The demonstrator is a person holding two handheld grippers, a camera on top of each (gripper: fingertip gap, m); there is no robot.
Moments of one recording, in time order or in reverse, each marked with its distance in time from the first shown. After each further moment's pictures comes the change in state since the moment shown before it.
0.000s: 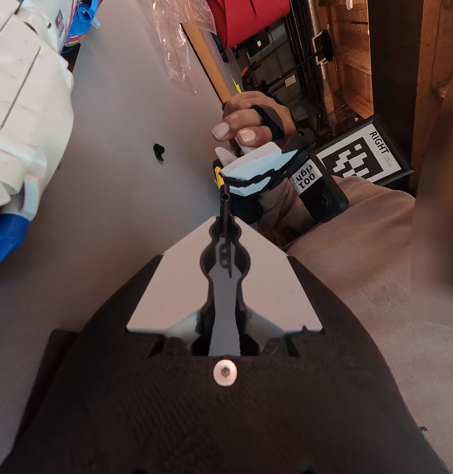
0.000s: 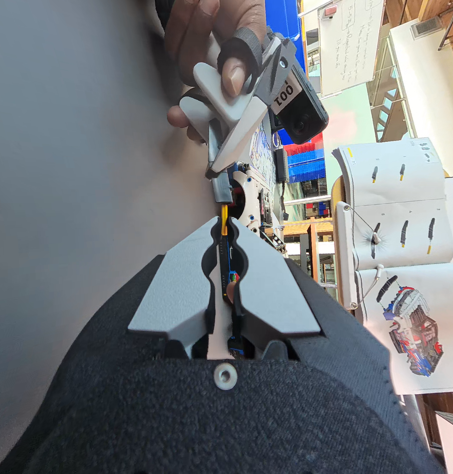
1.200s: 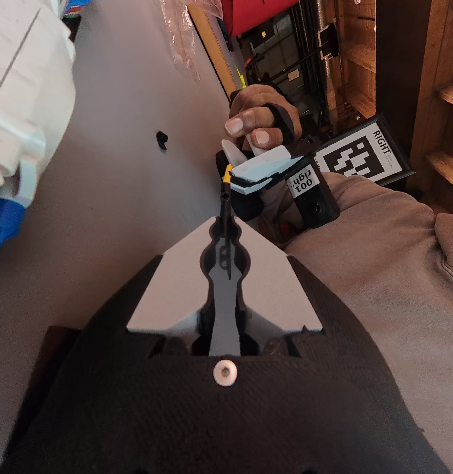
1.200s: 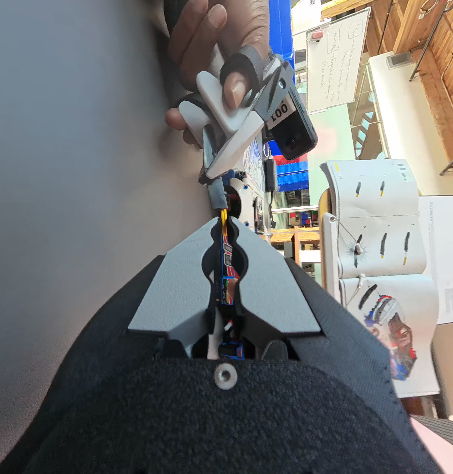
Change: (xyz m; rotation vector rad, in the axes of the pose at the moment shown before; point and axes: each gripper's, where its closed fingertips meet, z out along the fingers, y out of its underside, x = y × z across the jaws) left arm -0.004 0.007 0.003 -0.029 -0.009 -0.037; right arm -0.002 -0.004 -0.002 0.027 0.043 -0.075
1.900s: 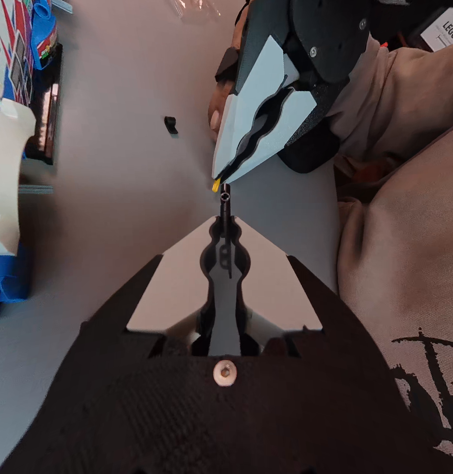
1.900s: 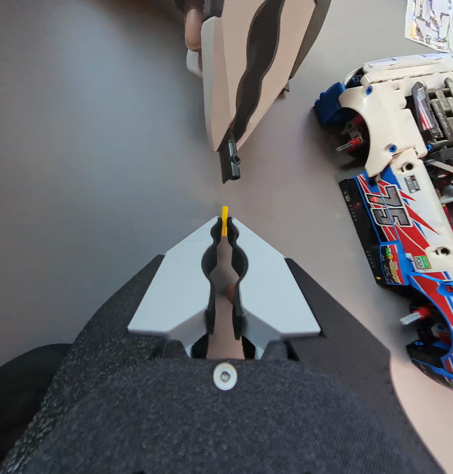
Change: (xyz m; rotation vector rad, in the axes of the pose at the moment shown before) left arm -0.015 0.020 0.001 -0.207 -0.296 0.421; right arm -0.054 0.006 -0.006 -0.113 -0.654 0.801
